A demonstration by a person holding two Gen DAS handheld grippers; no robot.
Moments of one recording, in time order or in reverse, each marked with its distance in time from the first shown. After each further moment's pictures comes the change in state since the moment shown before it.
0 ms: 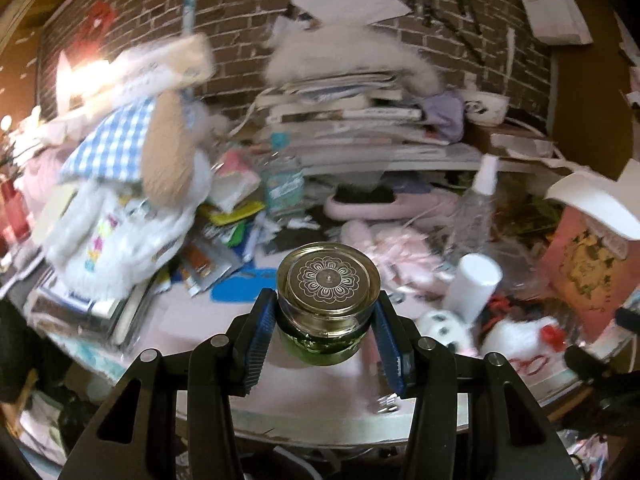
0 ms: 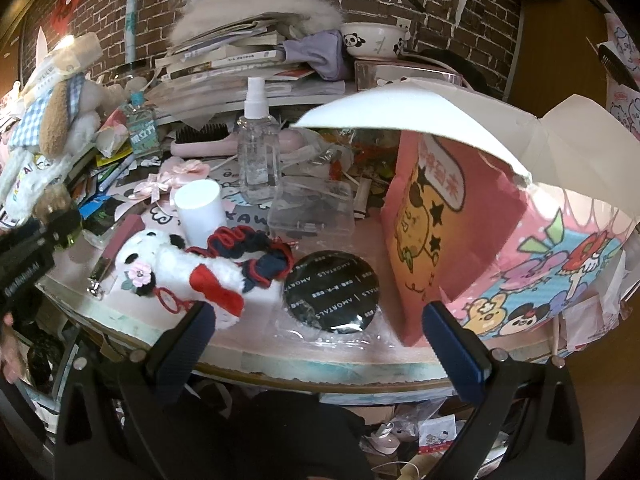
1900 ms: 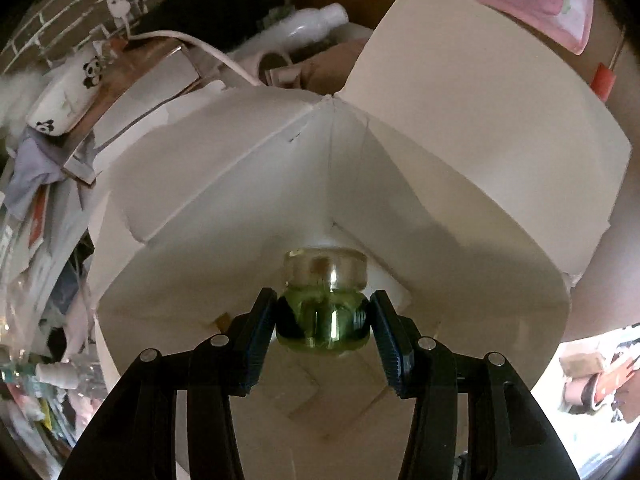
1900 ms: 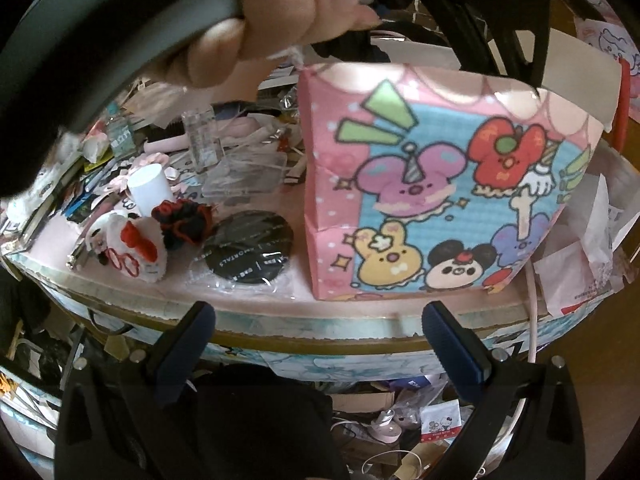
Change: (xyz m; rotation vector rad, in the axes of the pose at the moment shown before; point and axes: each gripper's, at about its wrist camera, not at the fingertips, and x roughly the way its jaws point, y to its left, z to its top) left arm 0.060 -0.346 0.092 0.626 0.551 -0.472; right arm -0.004 -0.073 -0.034 0.081 0.010 0.043
